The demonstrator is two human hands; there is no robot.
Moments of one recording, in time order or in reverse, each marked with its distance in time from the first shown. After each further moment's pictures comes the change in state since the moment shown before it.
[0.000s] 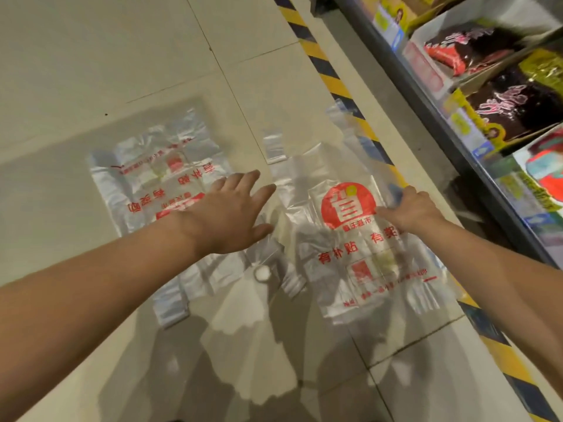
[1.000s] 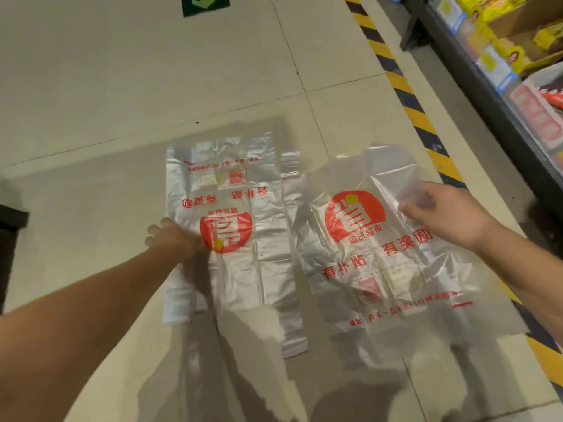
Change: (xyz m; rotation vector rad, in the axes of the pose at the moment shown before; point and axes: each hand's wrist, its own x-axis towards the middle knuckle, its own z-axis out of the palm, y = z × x) left_hand -0.060 -0.171 0.154 -0.696 -0.028 -1.321; right_hand -0.067 -0.130 -0.049 0.179 0.050 -0.613
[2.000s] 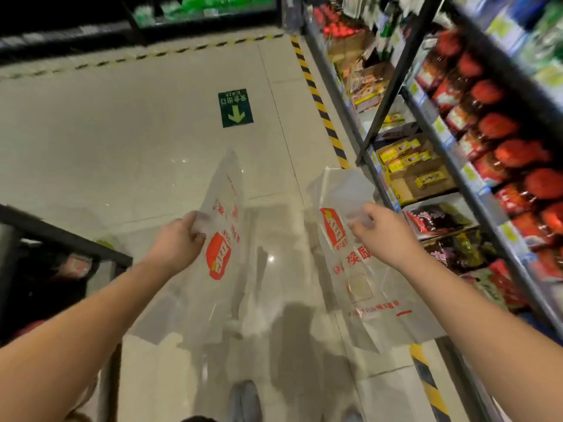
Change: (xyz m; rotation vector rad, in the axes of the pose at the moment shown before) left_hand -0.226 -0.045 -0.430 -0.233 0.028 0.610; right_hand -0.156 -0.289 -0.306 0.065 0.080 -0.064
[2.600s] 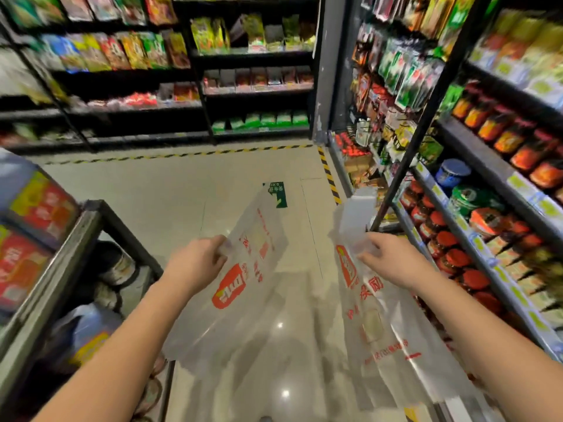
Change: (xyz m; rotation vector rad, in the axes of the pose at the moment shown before) left_hand -0.230 0.090 -0.336 0.273 0.144 0.168; right_hand -0.163 -0.251 -0.242 -0.238 -0.033 -0.261
